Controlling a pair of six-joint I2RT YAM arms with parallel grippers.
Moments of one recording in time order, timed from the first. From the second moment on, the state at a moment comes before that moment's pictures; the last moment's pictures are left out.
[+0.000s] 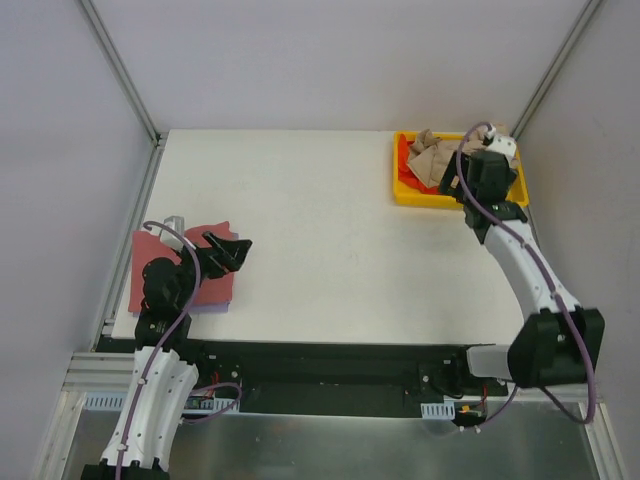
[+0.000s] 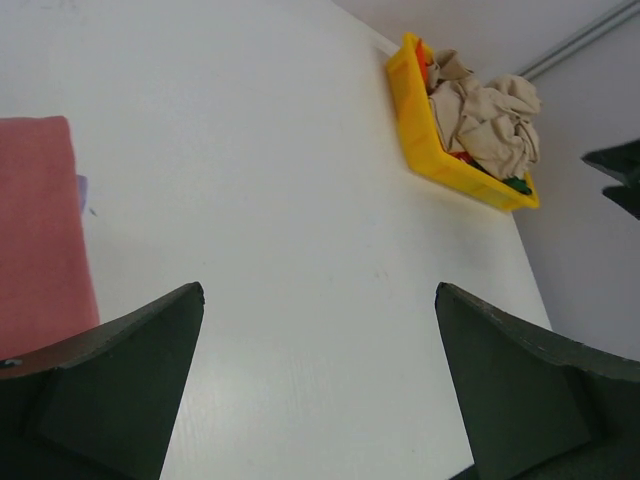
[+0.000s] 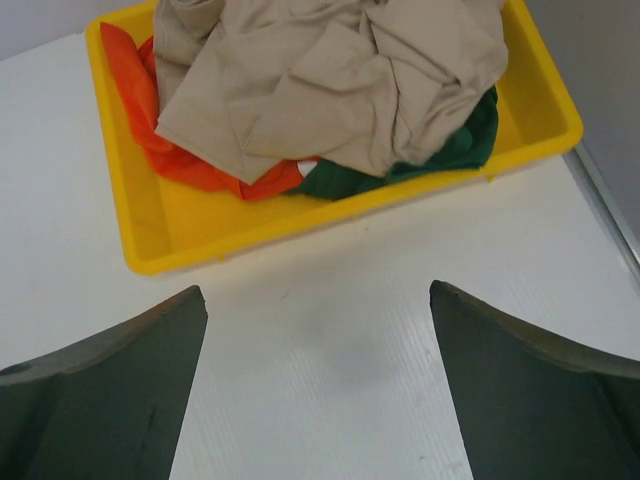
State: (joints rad) left arm -0.03 0.40 0.32 -0.10 0.33 -0.68; right arm 0.13 1.21 0.98 -0.25 0.35 0.29
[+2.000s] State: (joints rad) left arm -0.03 0.28 0.28 -0.10 0.58 -0.82; right arm 0.44 1.39 2.02 -0.67 -0.04 0.15
